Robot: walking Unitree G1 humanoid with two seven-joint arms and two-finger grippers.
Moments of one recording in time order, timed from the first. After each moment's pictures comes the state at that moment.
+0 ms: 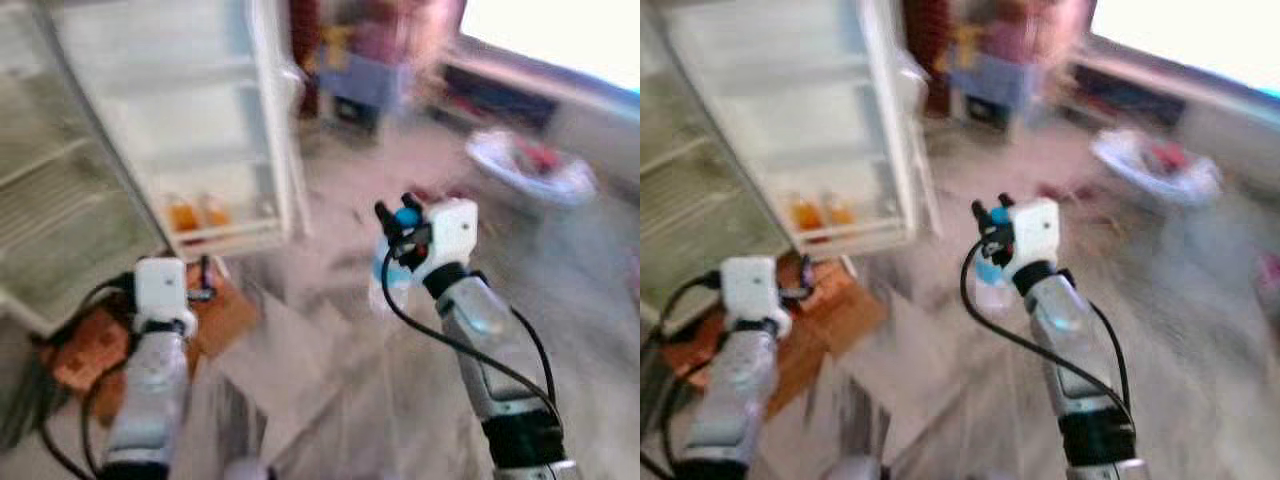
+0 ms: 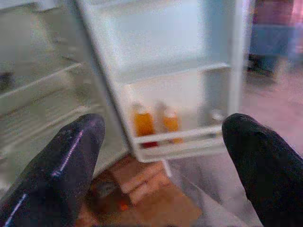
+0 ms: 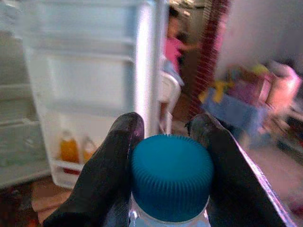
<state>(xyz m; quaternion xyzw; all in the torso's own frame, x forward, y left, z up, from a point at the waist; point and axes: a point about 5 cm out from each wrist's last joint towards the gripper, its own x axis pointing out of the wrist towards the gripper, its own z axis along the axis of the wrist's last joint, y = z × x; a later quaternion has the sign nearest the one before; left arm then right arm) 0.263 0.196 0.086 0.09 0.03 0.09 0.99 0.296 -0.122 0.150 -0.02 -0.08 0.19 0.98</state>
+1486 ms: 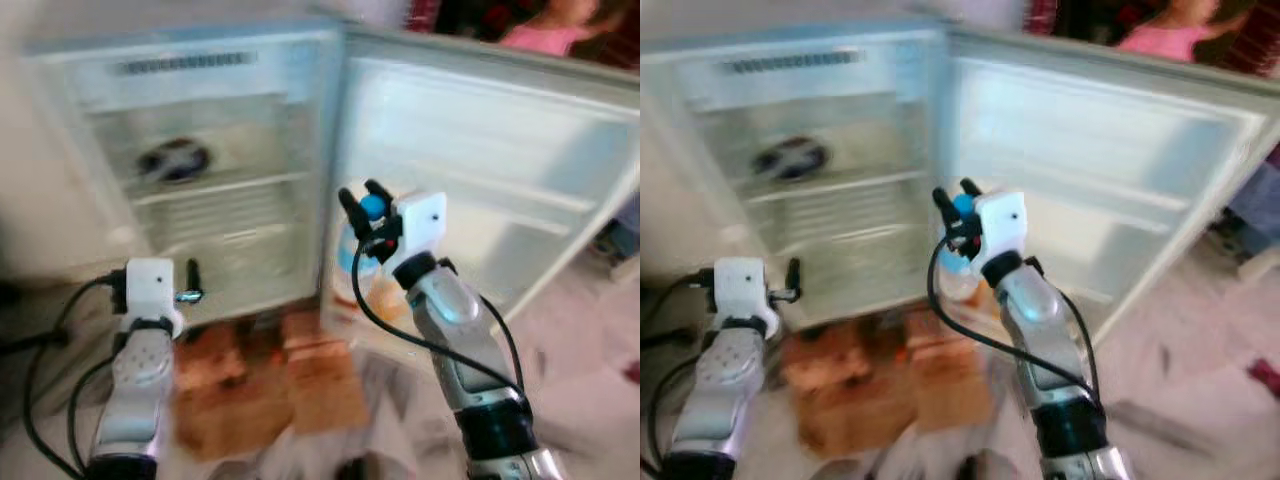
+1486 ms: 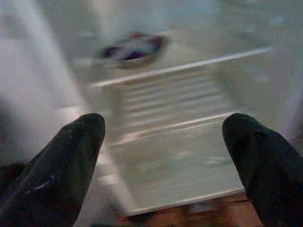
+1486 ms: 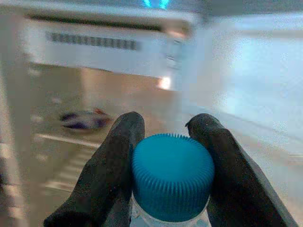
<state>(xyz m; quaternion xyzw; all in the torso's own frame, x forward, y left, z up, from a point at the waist) 0.264 0.188 0.074 0.07 0.07 0.07 0.99 0.296 -0.102 0.157 -0.02 -0.10 0.23 0.97</state>
